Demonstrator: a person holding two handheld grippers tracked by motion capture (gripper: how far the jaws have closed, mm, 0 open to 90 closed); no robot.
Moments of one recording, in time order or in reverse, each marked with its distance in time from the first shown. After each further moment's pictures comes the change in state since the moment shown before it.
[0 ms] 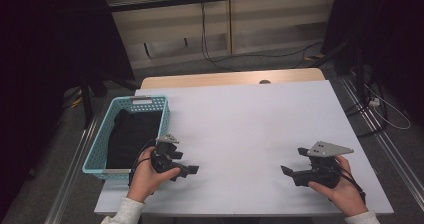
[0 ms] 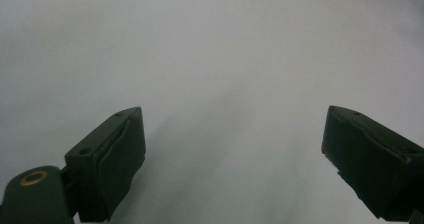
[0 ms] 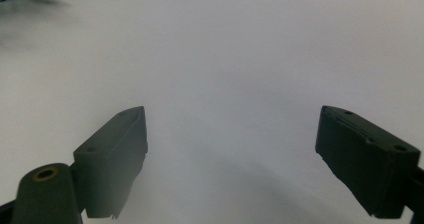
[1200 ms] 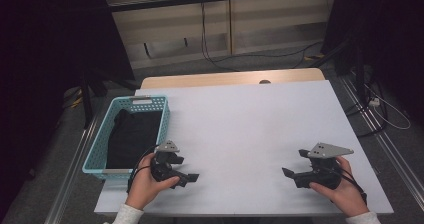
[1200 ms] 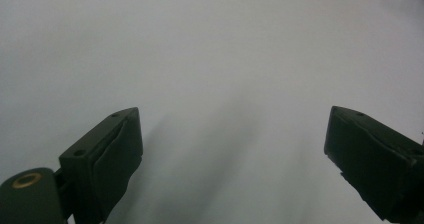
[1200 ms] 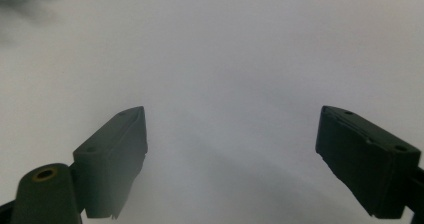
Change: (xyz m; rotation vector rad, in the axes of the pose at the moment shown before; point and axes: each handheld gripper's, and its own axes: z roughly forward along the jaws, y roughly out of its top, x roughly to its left) left arm -0.007 -0.016 0.001 -0.026 -0.024 0.080; right arm -0.001 -0.004 0.000 0.026 0.003 -0.007
